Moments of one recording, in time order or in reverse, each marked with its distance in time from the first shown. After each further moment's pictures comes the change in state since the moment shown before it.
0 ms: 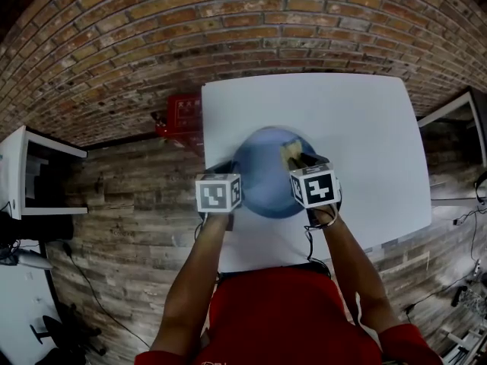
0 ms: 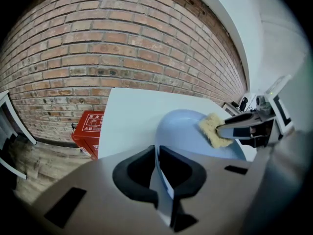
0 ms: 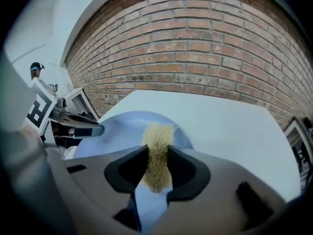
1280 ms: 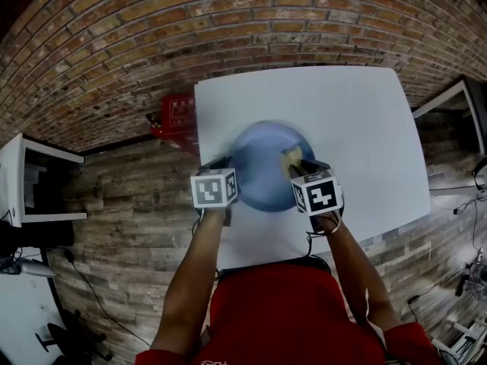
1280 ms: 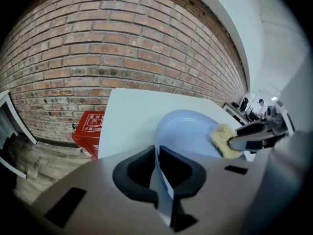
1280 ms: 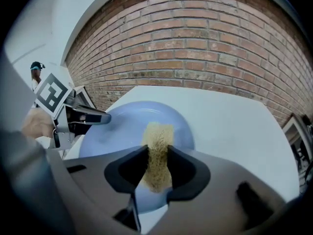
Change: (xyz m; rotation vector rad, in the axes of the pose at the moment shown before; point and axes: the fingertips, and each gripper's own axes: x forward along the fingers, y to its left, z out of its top) left arm -0.001 0.001 -0.001 -0.004 -0.005 0.005; right arm -0.022 0.005 -0.034 0.009 0.028 0.005
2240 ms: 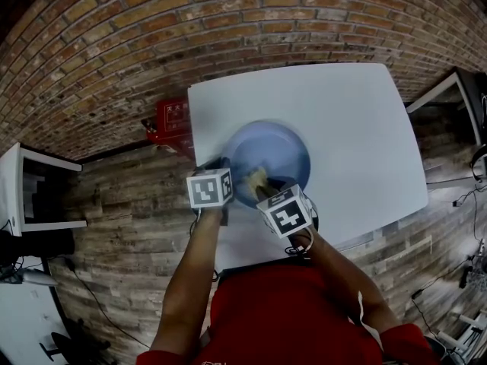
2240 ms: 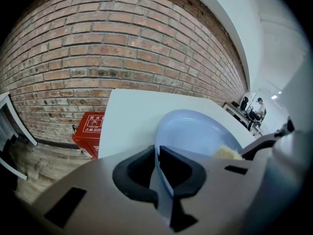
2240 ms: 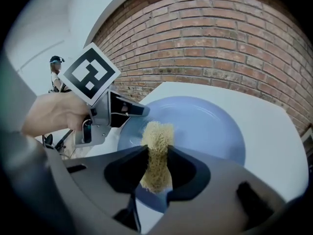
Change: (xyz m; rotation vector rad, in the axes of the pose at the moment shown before) left arm -0.001 0.000 -0.001 0.012 -0.006 0.003; right arm -0.002 0.103 -0.016 -0.118 0.024 0.171
